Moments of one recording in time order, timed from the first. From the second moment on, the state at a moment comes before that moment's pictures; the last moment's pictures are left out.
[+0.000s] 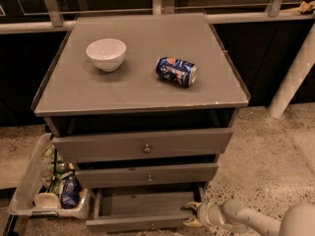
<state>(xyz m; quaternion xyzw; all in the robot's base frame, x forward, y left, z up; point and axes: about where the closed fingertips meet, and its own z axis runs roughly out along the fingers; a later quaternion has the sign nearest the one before) 0.490 -0.174 0.153 -0.57 0.73 0.17 0.34</state>
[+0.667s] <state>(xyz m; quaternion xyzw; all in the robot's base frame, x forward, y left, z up) 0.490 -0.174 0.153 -0.57 0.73 0.17 0.34</state>
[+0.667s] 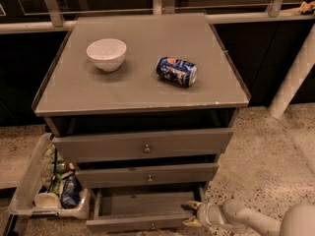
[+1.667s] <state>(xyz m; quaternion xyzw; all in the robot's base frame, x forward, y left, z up) 0.462 -0.168 0.152 -0.59 0.72 0.19 0.31</state>
